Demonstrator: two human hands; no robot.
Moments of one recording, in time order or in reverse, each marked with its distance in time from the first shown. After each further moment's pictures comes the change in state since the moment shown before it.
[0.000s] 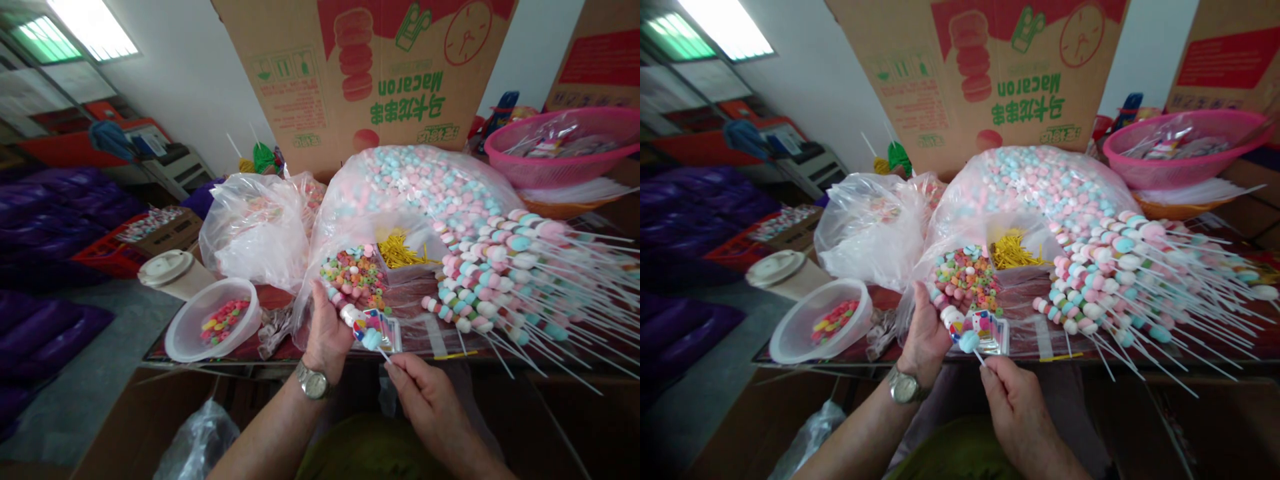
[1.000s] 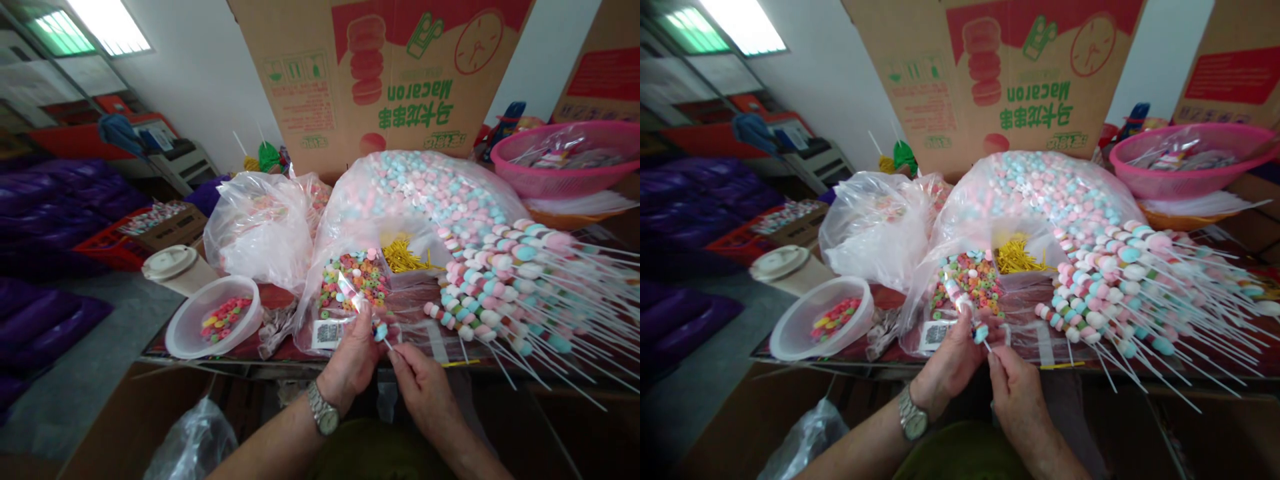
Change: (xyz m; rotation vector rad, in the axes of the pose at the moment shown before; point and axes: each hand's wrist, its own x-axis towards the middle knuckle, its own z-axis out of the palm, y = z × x) left_hand -0.026 -0.035 -0.027 0.378 -0.151 -0.191; right_hand 0.022 0.018 0.002 -0.281 0.164 -0.194
